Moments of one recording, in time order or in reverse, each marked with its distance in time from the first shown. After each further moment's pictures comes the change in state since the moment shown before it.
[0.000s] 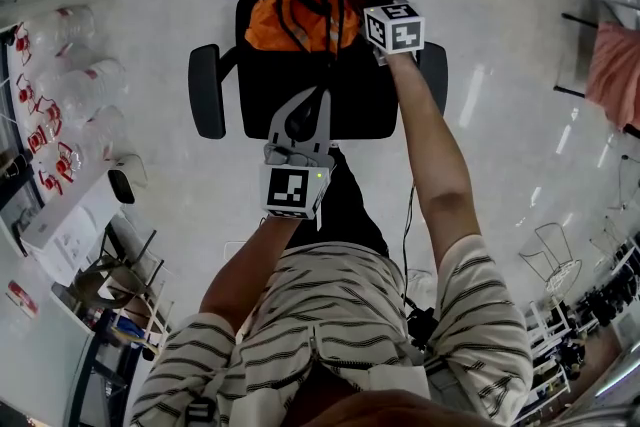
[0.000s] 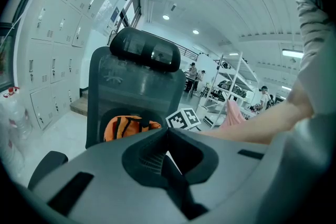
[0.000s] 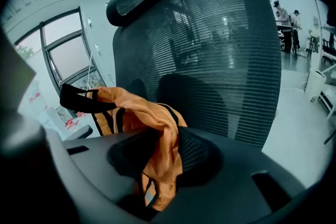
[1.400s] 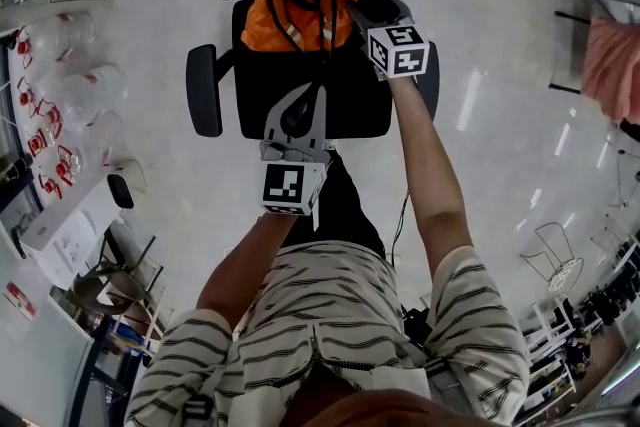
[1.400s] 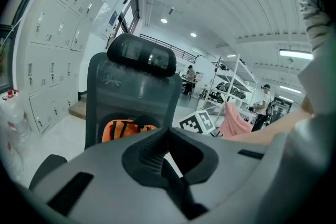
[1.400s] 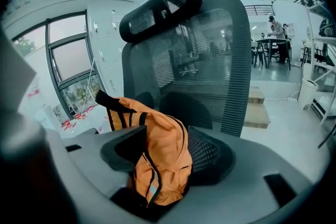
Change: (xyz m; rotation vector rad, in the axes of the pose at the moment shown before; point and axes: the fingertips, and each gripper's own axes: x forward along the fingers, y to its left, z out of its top) left arm -0.009 -0.012 0.009 0.015 -0.032 -0.008; right arm -0.062 0.014 0.006 -0.034 -0.104 -0.052
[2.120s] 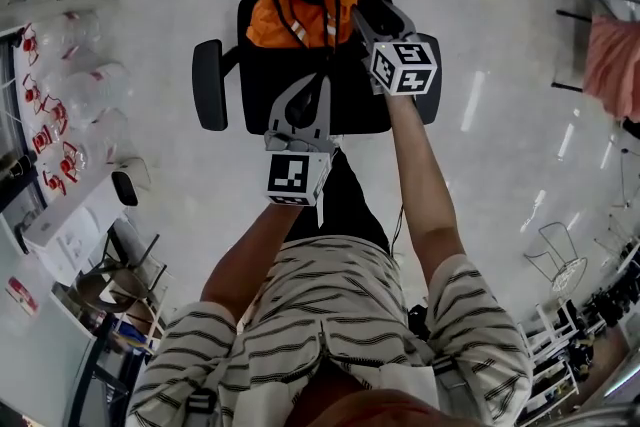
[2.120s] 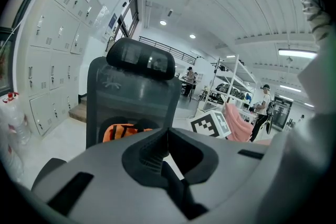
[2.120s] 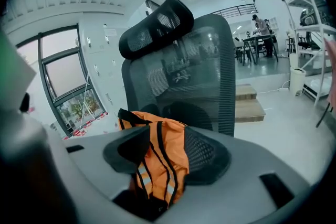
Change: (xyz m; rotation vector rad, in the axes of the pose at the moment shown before) left arm -0.005 -0.002 0.010 0.013 -0.022 0.005; right arm -0.045 0.026 0.013 0.123 -0.091 -0.046
